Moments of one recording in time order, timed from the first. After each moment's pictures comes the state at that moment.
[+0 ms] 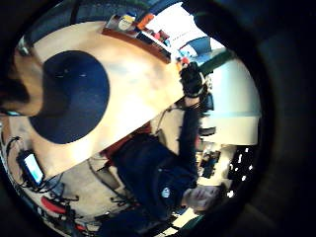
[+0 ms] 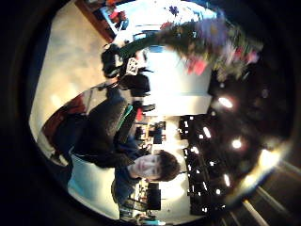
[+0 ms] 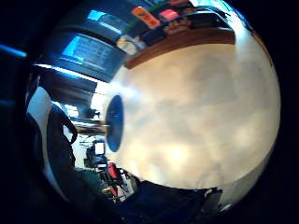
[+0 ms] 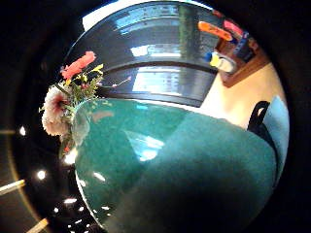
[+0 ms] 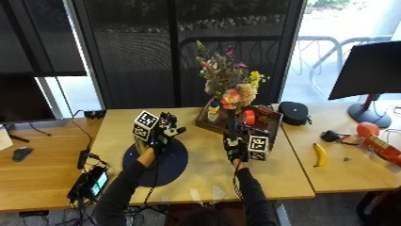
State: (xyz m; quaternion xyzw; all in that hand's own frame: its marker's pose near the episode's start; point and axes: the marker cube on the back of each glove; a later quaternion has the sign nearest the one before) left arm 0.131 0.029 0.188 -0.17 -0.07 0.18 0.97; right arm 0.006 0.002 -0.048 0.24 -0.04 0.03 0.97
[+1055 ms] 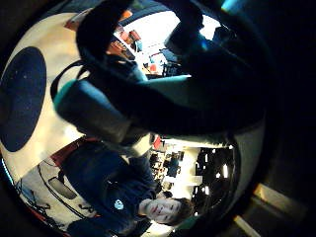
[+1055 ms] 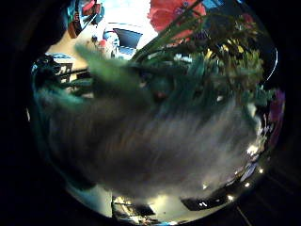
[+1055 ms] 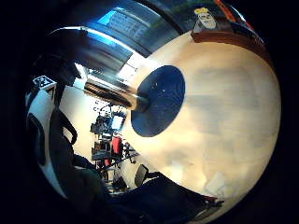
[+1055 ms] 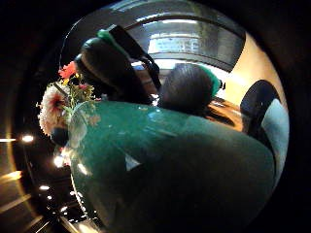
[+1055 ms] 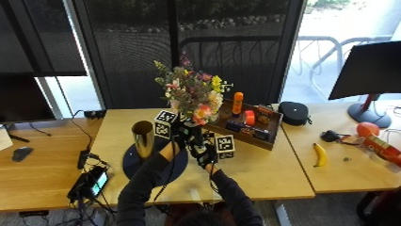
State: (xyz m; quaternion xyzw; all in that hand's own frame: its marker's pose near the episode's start) left arm 0.214 0.026 0.258 -0.19 0.18 0.12 0.96; right arm -0.120 0.006 0.099 0.07 -0.17 -0.13 0.97
